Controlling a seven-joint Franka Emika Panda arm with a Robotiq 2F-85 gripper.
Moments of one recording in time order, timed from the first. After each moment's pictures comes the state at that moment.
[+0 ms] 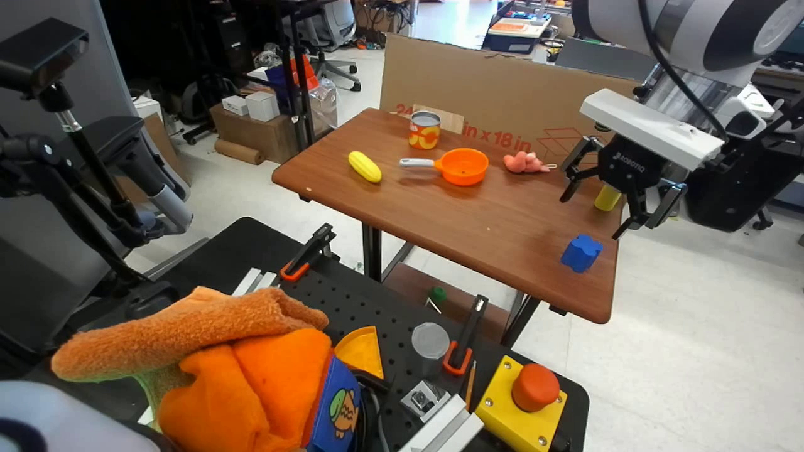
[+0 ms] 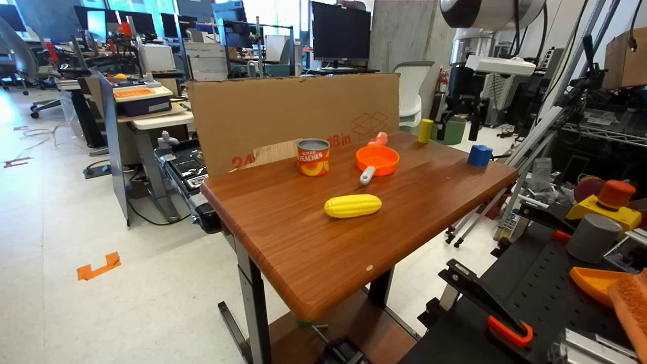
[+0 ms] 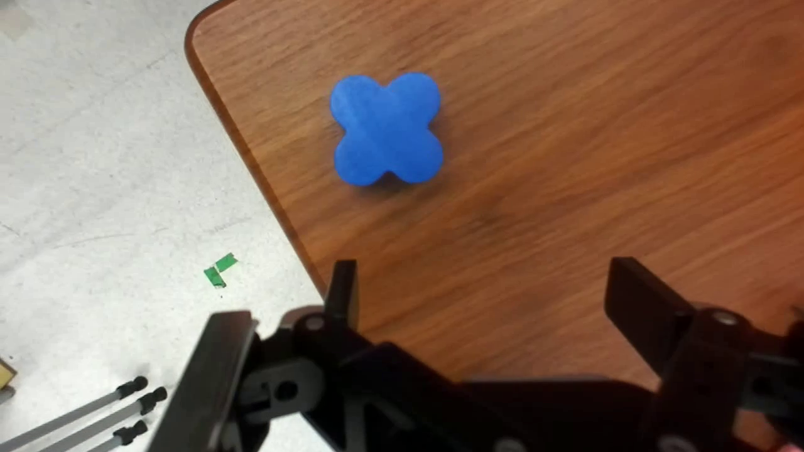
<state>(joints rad) -0.17 0.62 -0.21 -1.79 0.19 2.20 -0.06</state>
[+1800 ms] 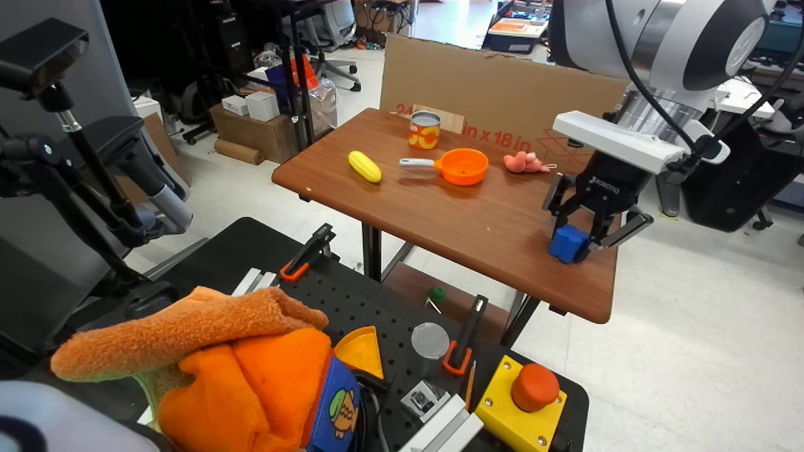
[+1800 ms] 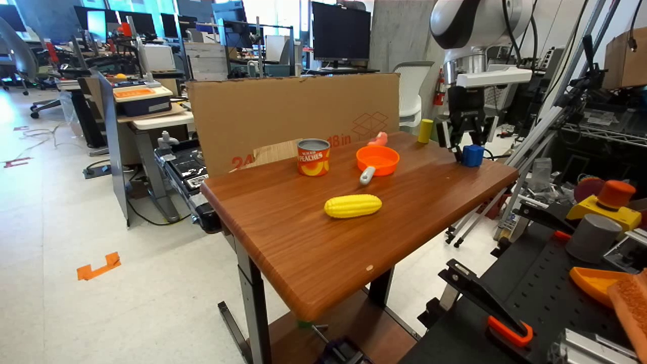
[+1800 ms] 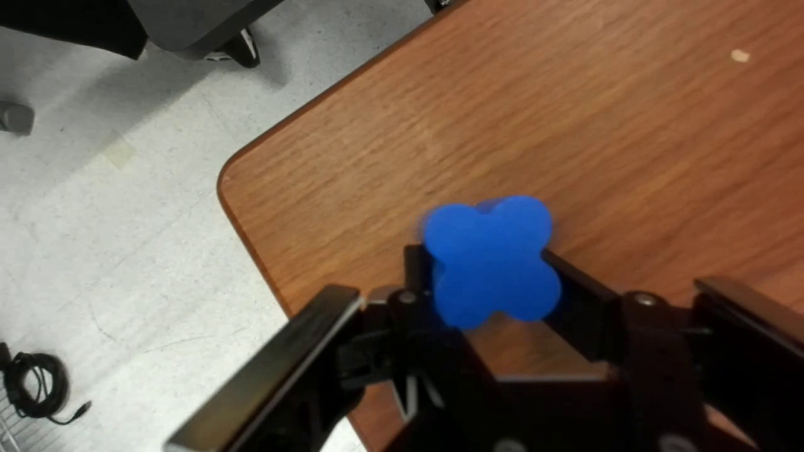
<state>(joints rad) -0.16 0.68 -0.20 -1.76 0.06 2.05 0.15</state>
